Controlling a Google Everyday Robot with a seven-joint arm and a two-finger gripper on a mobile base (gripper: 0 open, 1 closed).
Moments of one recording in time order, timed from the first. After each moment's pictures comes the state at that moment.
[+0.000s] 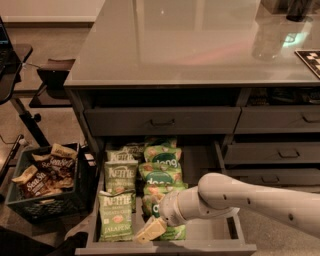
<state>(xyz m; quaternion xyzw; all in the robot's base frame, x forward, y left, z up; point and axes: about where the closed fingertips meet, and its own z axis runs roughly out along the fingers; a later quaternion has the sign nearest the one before) 0.403 0.045 0.543 -0.48 0.74 0.39 0.26</state>
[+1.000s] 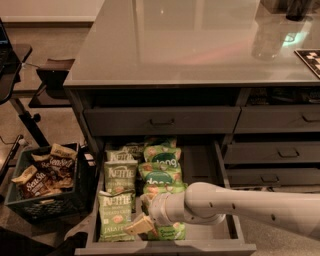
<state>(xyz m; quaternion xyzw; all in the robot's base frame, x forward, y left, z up) 0.432 0.074 0.509 -0.46 0.76 0.34 0.31</state>
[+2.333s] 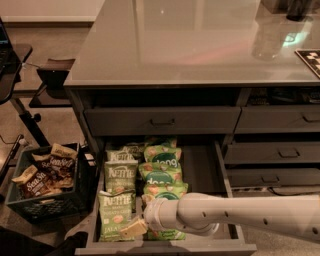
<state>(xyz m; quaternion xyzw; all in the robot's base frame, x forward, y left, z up) 0.439 0.085 0.489 -0.42 0.79 0.31 0.33</state>
